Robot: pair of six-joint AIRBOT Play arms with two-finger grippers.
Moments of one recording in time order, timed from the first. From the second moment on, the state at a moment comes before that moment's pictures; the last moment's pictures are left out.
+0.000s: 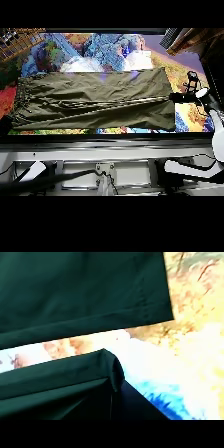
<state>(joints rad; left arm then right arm) 0.85 -1.10 0.67 1.42 -0.86 -1.61 -0.39 -1.39 0.94 -1.24 0.73 1.13</state>
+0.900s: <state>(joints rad) 0.76 -1.10 0.67 1.36 -0.76 -1.65 -0.53 -0.97 0.65 -1.25 1.04 1.62</state>
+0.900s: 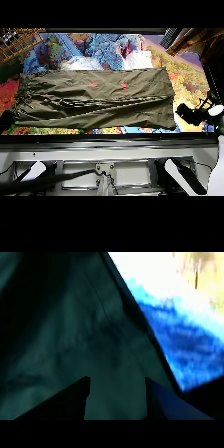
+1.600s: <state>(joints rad) 0.75 -1.10 0.67 1.33 -0.74 -1.64 -0.54 -0.98 0.56 -1.36 1.15 1.72</state>
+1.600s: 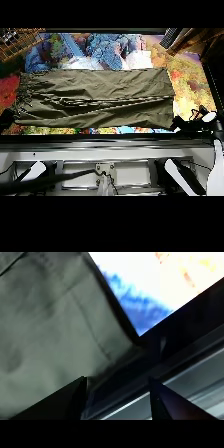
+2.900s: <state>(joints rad) 0.71 -0.90 0.72 1.43 -0.84 -1.62 -0.54 -1.02 0.93 -1.42 1.06 1.67</state>
